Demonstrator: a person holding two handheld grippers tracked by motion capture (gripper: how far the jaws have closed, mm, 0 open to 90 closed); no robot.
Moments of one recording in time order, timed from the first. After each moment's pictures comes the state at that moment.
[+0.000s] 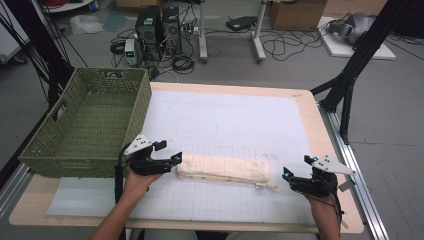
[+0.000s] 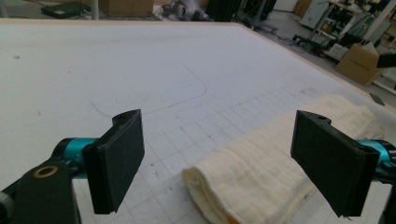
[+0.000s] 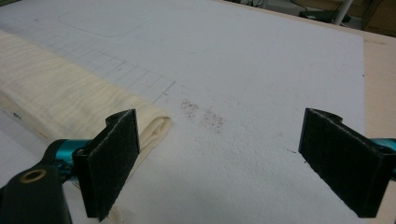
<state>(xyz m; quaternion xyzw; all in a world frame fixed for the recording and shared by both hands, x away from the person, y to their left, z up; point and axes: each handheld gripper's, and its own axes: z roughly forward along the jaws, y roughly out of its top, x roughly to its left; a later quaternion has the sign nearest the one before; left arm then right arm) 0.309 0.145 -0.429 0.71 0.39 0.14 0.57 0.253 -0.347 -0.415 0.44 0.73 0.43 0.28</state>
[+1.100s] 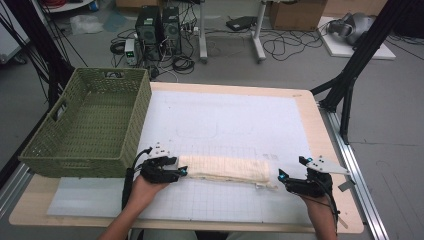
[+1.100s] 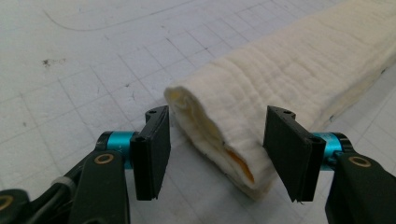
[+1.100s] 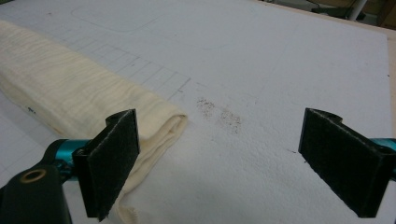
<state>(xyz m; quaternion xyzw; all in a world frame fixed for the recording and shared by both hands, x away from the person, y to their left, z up) 0.304 0.122 -0.452 0.80 0.39 0.11 0.44 0.255 -0.338 -0.419 0.43 0.74 0.43 0.26</state>
